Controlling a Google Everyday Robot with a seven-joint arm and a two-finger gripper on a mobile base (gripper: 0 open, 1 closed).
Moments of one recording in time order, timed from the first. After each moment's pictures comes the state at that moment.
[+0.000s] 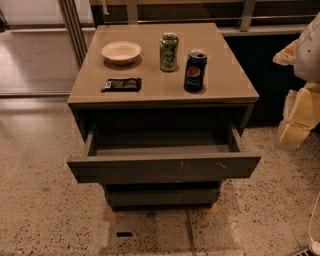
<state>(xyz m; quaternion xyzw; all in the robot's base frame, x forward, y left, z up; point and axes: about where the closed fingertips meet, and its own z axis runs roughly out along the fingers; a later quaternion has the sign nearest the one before) 0.438 -0.217 0.977 -0.60 0.78 -0.03 0.16</state>
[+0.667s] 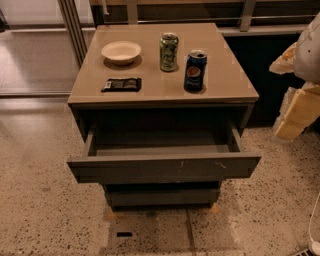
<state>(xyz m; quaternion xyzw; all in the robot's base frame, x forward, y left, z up) 0.438 -0.217 0.977 -0.60 0.78 -0.03 0.16</state>
